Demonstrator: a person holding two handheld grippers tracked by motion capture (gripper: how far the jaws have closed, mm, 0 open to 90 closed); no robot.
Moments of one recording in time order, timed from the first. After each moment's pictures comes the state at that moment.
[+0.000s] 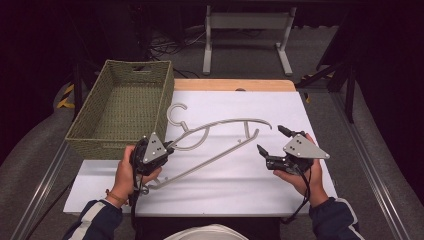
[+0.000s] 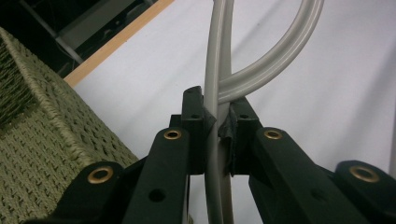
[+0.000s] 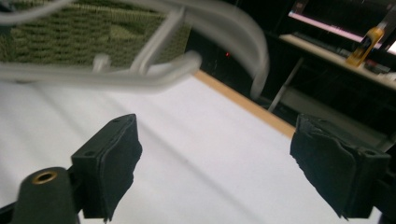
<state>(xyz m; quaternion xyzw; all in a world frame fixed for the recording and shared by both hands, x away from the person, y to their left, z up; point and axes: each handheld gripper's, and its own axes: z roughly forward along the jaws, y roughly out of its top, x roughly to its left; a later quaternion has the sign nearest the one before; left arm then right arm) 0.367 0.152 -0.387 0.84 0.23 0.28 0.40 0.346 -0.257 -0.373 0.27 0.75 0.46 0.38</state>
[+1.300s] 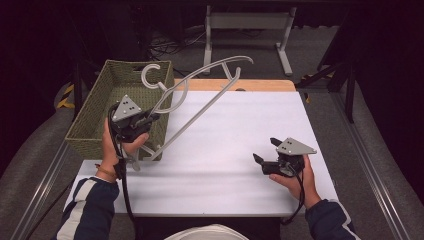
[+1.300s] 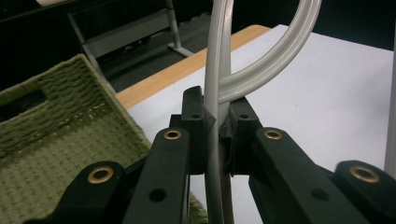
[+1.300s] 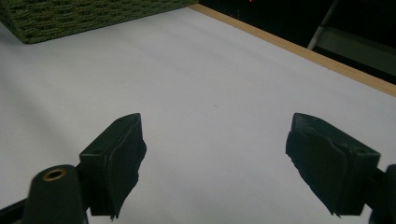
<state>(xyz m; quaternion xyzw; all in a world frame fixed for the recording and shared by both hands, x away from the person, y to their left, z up) 0.410 0.194 -0.317 0.77 0.32 0.27 0.48 0.362 -0.258 -0.411 0.33 0.78 0.44 0.29</state>
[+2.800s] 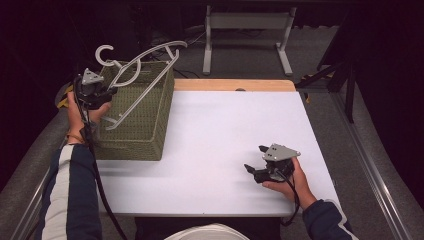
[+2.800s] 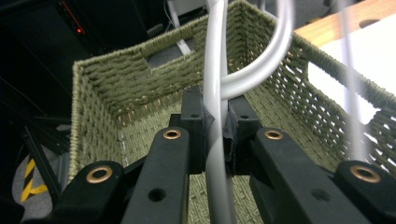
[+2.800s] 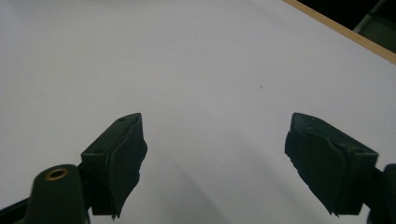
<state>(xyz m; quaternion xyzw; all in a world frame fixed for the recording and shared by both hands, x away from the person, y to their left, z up) 0.517 0.303 -0.331 0.76 0.42 0.33 0.37 0.361 -0.236 -0.426 0.28 0.84 0.40 0.25</state>
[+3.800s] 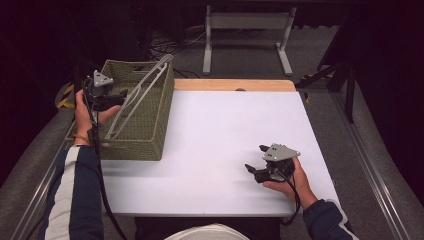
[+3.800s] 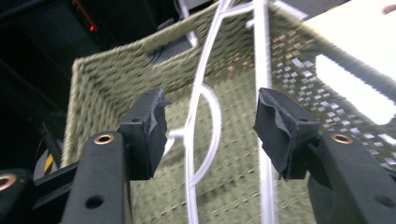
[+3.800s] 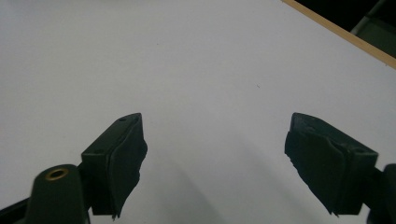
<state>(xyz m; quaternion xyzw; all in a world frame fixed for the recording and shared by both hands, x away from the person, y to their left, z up) 0.515 0.279 -0.337 0.75 0.42 0.36 0.36 0.361 -0.237 -0.425 0.27 0.84 0.39 0.26</state>
